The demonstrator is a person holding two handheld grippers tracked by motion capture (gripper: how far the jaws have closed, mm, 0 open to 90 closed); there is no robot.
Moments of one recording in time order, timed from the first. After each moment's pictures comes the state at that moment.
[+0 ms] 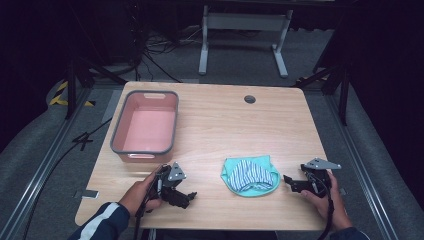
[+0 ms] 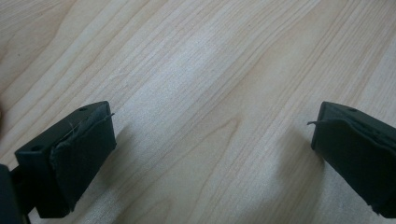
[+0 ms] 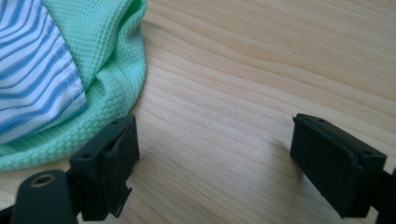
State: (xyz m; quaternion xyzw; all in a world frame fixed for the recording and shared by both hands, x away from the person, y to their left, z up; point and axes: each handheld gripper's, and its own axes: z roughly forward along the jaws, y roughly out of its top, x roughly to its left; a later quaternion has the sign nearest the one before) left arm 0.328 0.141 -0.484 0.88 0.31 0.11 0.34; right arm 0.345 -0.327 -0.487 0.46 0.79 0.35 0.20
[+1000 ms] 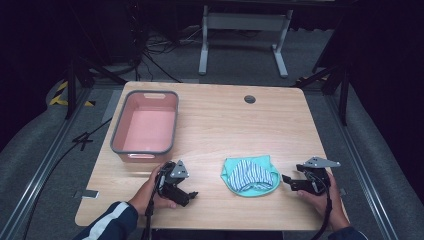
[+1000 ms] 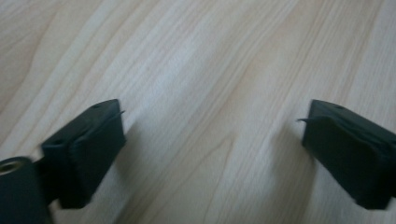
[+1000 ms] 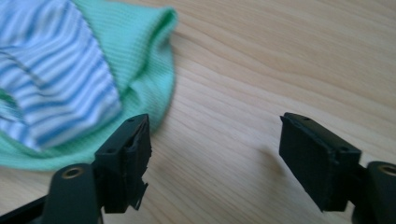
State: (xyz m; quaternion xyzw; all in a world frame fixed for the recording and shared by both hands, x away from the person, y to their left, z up) left arm 0.343 0.134 -0.479 0.90 0.25 0.08 0.34; right arm 0.345 -0.319 -0.475 0.44 0.80 0.36 0.17
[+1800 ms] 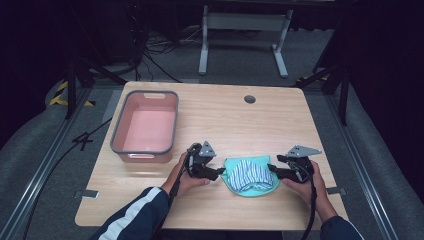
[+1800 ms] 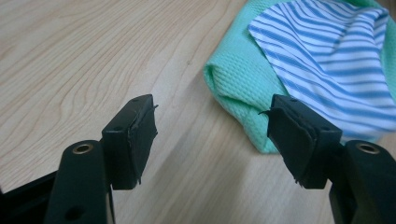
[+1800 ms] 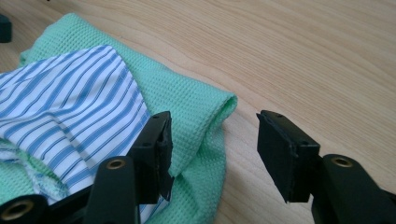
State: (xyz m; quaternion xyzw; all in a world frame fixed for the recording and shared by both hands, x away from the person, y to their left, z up) left arm 0.393 0.059 -0.465 0.88 0.27 0.09 0.39; right arm 0.372 -0.274 -0.458 0.39 0.82 0.37 0.17
